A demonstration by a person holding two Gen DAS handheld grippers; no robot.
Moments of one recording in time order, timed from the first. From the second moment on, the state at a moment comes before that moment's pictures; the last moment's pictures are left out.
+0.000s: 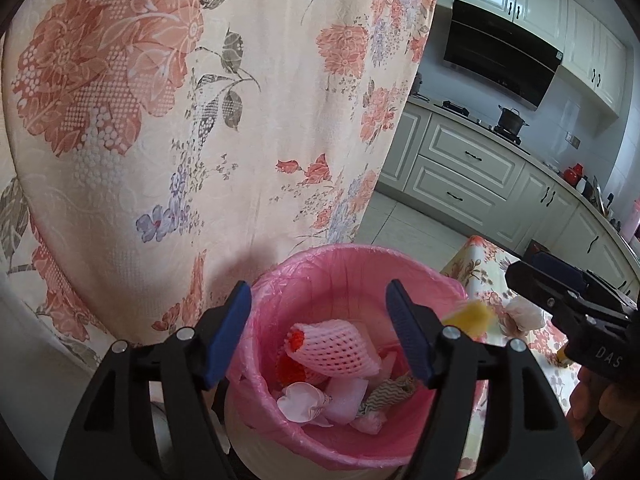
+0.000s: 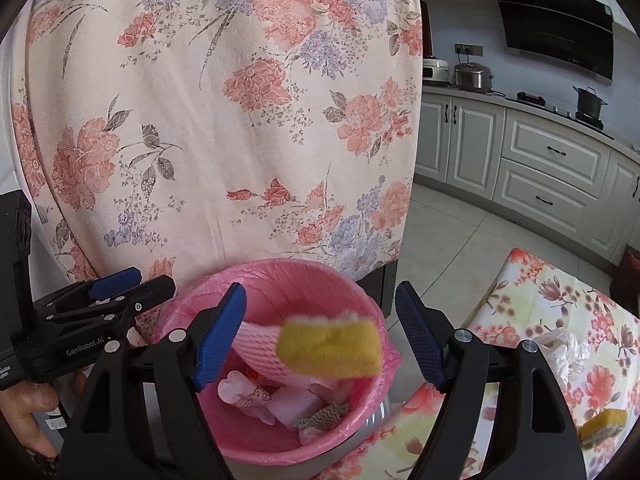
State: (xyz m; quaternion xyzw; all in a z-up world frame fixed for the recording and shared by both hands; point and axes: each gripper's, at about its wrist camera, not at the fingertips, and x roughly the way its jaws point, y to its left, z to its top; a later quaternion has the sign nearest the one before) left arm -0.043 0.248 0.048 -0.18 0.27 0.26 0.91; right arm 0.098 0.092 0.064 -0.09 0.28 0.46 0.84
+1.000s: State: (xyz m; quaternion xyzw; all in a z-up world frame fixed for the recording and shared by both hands) left arm -0.002 0.189 0.058 -0.14 0.29 0.21 0.92; right arm 0.143 -0.031 0.047 -0.06 0.29 0.36 0.88
